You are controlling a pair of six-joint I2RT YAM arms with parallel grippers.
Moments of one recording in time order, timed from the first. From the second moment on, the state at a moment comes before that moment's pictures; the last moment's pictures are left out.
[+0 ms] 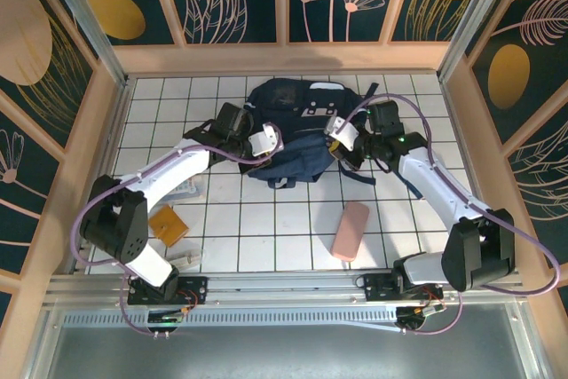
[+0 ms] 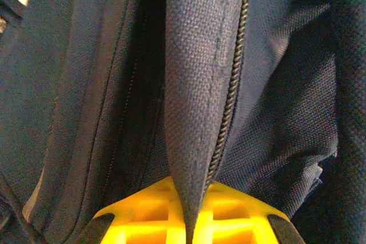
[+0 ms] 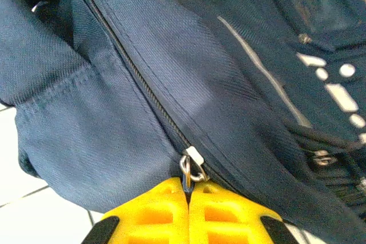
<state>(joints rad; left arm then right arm) -0.54 1.60 1.18 -0.49 0.38 0.65 0.34 1.35 1.06 -0.57 -0.47 -0.70</state>
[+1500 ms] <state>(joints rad) -0.67 1.52 1.05 -0.29 0.47 0.42 0.53 1.43 1.20 -0.77 -0.64 -0.13</state>
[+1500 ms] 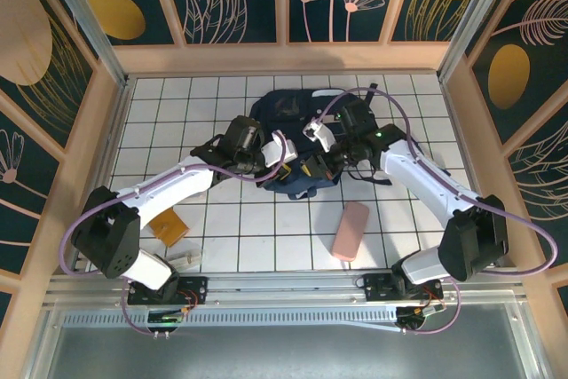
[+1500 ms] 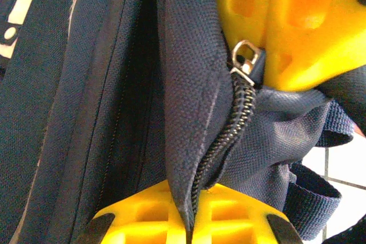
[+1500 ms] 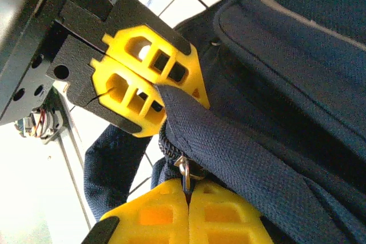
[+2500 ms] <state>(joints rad) -0.51 1.31 0.84 -0.29 0.39 0.83 0.51 1.35 1.36 -1.04 -0.44 -0.67</state>
